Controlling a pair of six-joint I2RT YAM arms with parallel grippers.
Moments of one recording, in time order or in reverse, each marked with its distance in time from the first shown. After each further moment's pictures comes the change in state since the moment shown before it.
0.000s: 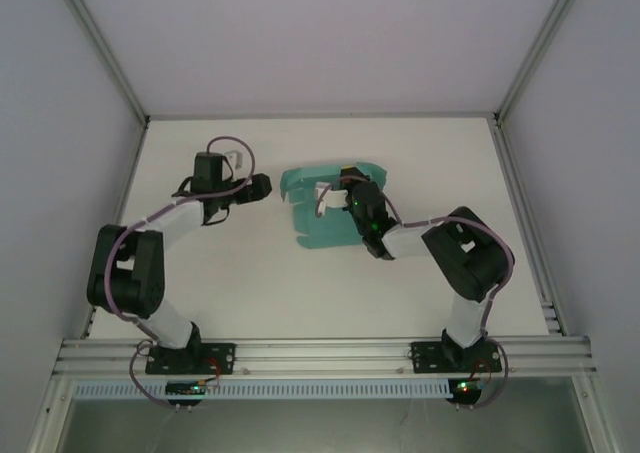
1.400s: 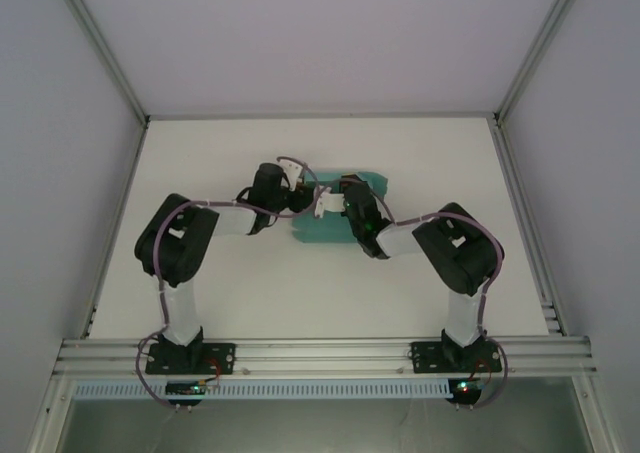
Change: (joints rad) left arm -0.320 0.298 0.053 0.462 -0.145 0.228; right arm 0.016 0.060 0.042 -0.120 0.072 0.092
